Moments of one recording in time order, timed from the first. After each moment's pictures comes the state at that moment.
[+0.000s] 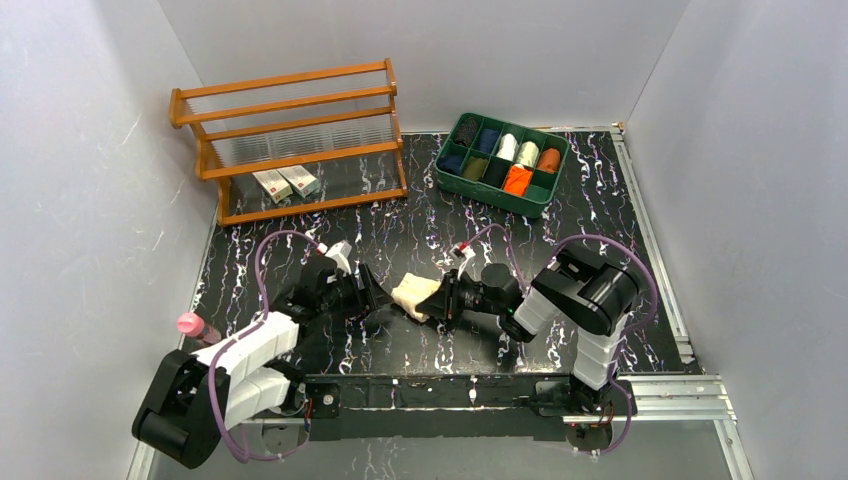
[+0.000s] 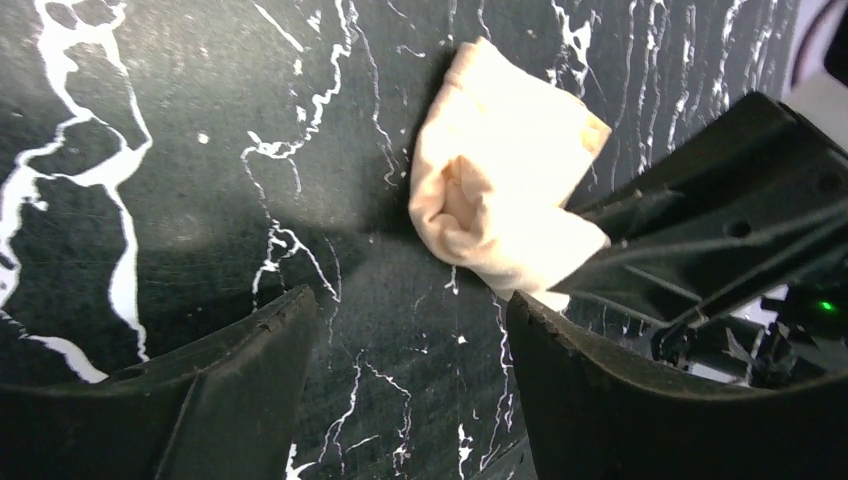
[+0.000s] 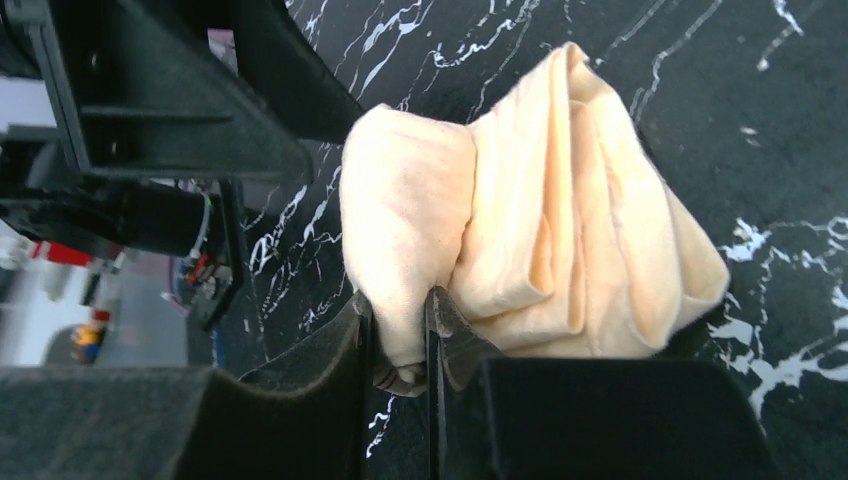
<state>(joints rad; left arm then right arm) -0.43 1.05 0.31 0.02 0.31 -0.70 0.84 1.85 0.38 1.20 -0.45 0.70</state>
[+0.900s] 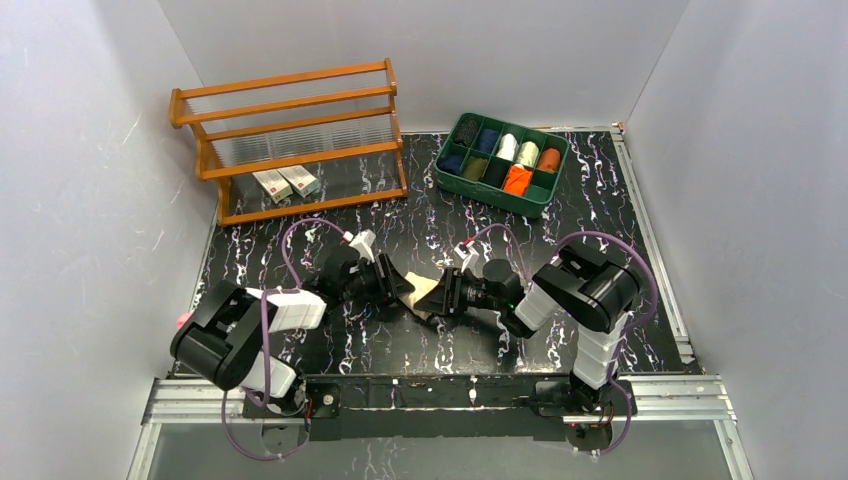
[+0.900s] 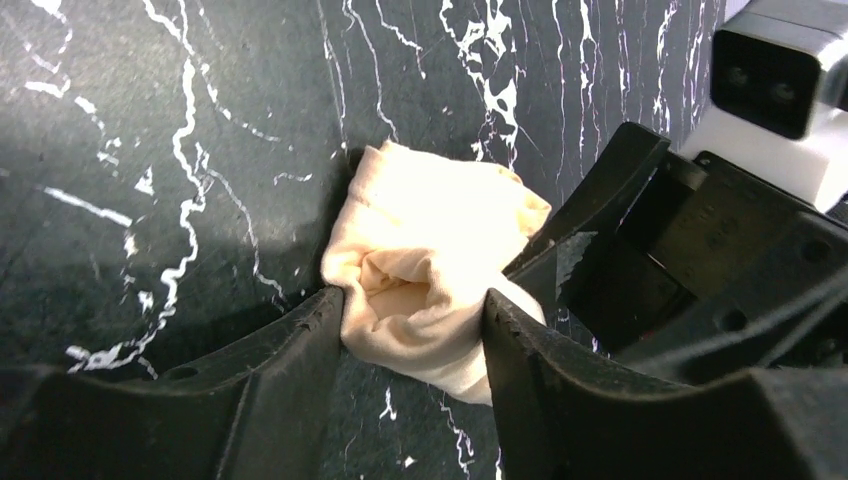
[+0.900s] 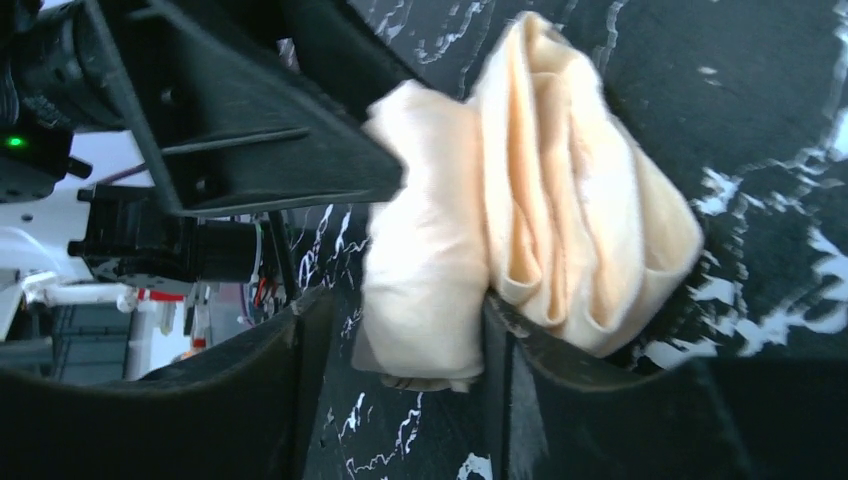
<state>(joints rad) -0.51 1.43 0.36 0.46 0.35 -0.77 0.79 1.87 0.39 1.17 -0.48 0.92</state>
